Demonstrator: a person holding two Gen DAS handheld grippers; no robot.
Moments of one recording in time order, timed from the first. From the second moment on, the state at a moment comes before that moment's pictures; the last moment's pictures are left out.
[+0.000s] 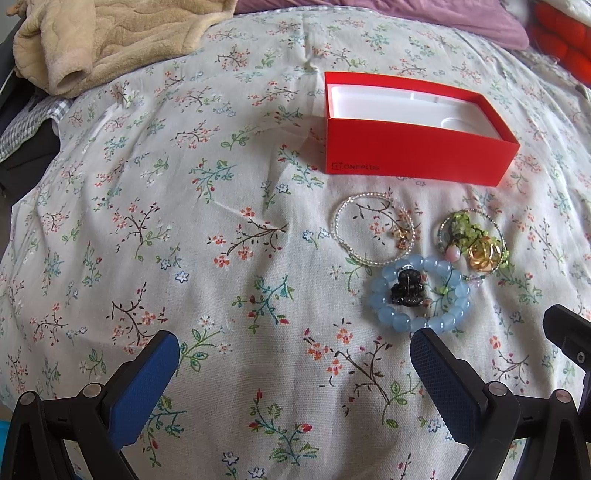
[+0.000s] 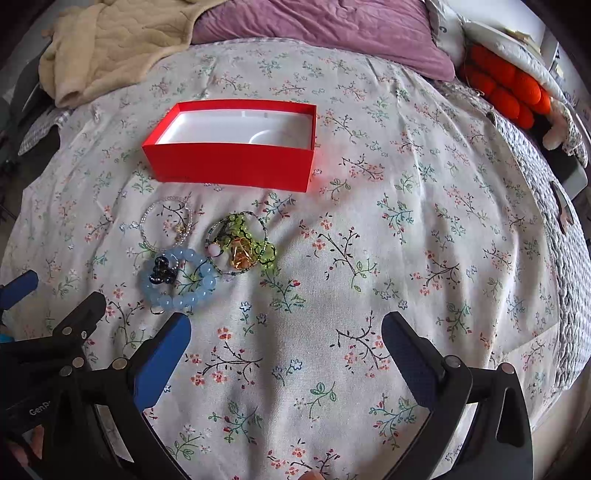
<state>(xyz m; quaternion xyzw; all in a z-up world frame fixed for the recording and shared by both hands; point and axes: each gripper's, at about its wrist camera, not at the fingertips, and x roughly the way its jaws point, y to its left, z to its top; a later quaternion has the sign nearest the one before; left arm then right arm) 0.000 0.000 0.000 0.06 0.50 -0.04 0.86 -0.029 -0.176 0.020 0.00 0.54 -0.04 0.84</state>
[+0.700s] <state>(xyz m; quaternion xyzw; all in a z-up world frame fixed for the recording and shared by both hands) 0.001 -0.005 0.003 0.07 0.50 -0.05 0.86 -0.028 -0.178 0.021 0.00 0.54 -0.04 0.84</state>
